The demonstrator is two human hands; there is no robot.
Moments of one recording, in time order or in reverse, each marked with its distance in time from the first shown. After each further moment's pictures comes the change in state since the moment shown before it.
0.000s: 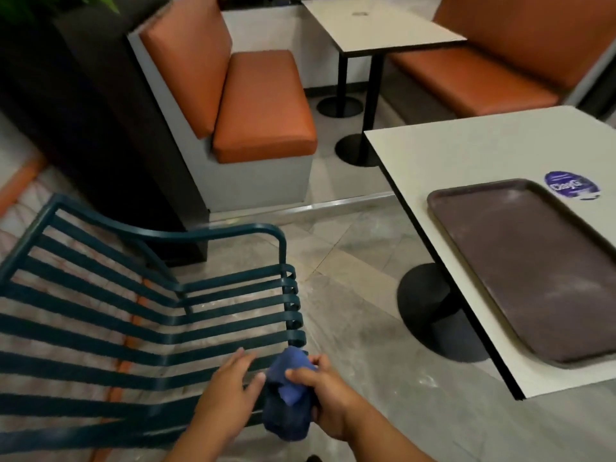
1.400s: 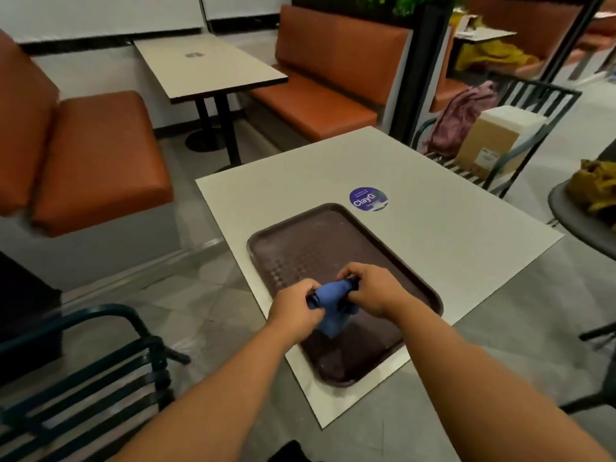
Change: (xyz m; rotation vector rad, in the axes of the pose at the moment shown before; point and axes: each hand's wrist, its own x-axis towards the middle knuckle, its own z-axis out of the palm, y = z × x) left_hand 0.044 0.439 0.100 -0.122 -0.131 0.618; right_hand -0.192 -0.226 -0.350 -1.031 0.713 -0.446
